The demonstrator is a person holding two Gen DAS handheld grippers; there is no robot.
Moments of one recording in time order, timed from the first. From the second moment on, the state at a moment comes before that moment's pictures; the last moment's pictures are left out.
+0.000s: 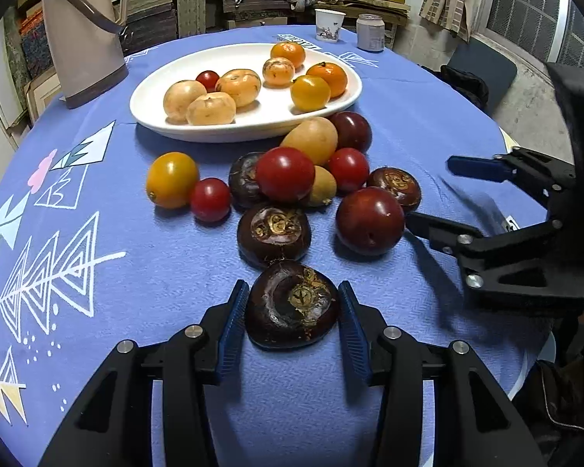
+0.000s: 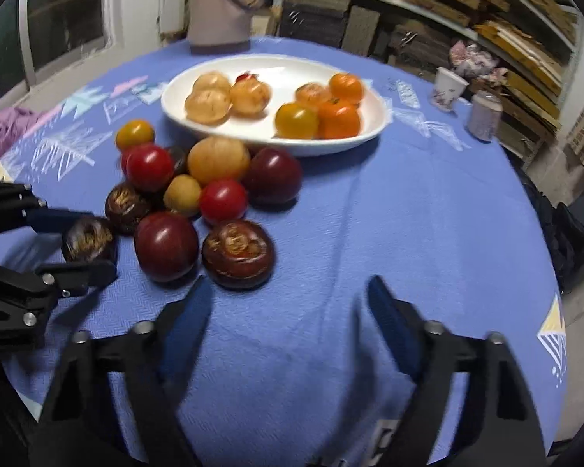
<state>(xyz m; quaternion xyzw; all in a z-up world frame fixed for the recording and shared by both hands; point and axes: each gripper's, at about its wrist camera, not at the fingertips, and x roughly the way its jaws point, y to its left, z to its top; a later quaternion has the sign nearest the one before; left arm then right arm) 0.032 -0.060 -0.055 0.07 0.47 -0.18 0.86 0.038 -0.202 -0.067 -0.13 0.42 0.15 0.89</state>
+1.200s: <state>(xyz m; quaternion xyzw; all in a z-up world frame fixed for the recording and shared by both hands) 0.029 -0.067 -0.058 0.09 0.45 -0.16 0.87 0.046 -0.211 -0.067 -0.02 0.43 0.20 0.88</state>
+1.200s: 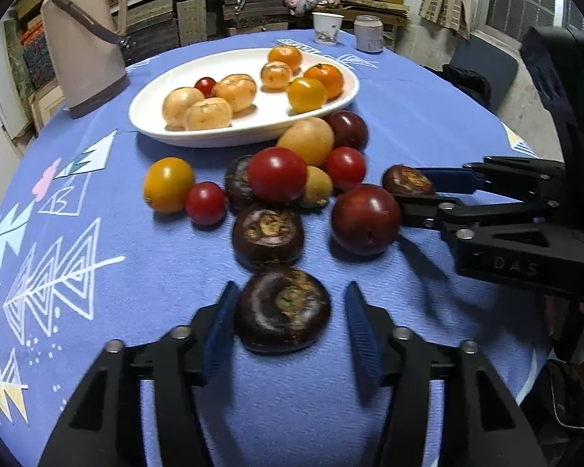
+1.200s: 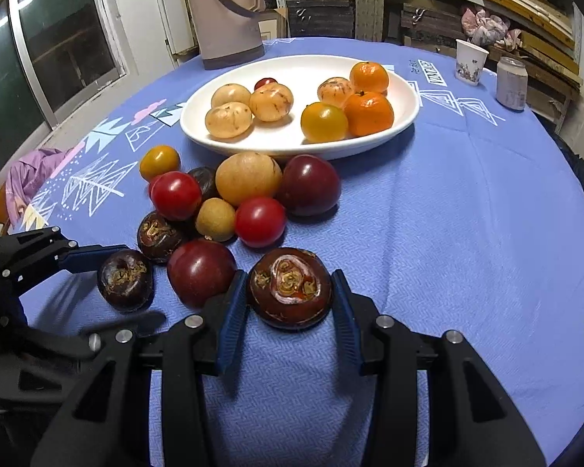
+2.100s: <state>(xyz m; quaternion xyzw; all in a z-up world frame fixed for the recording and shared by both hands) 0.050 -0.035 -0.004 0.08 0.42 -0.12 0.89 0.040 -0.226 -0.014 -0.02 0.38 0.19 0.91</state>
